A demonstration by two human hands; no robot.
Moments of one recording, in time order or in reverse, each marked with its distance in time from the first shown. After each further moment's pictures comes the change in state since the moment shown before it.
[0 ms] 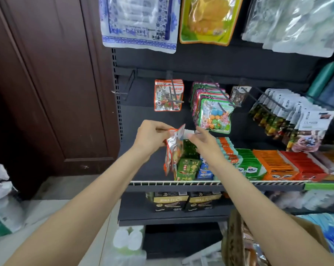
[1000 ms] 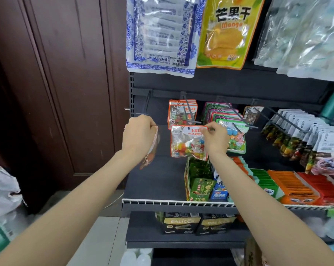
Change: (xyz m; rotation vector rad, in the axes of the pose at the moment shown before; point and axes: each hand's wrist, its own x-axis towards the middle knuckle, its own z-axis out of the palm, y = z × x) left_hand 0.015 0.027 -0.072 0.709 0.385 0.285; right_hand 0.061 -0.045 0.031 -0.226 0.463 -0.228
